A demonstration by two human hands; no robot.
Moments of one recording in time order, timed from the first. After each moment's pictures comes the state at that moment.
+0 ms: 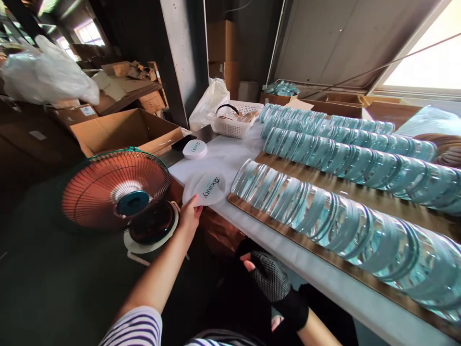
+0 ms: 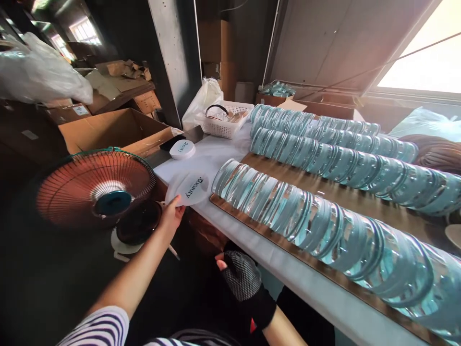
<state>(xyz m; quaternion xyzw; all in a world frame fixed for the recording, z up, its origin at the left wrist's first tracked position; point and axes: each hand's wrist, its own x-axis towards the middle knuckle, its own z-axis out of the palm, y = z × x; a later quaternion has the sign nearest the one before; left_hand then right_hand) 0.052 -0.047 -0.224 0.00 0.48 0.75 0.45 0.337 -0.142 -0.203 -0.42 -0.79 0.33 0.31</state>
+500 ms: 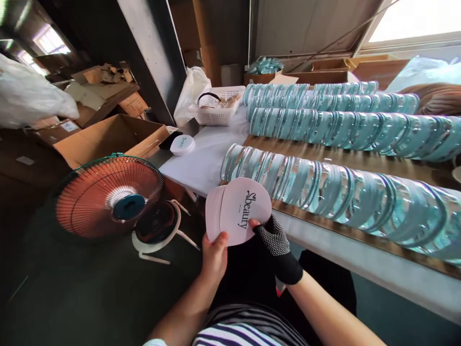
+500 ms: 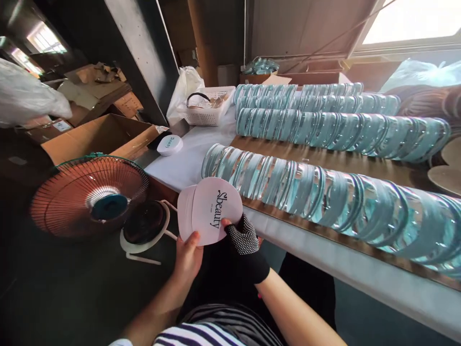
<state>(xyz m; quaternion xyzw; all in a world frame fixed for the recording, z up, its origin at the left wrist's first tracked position) 0.174 -0.181 -0.198 0.19 0.40 0.71 0.54 0.311 -0.134 -0.178 -0.49 -0.45 0.54 0.51</state>
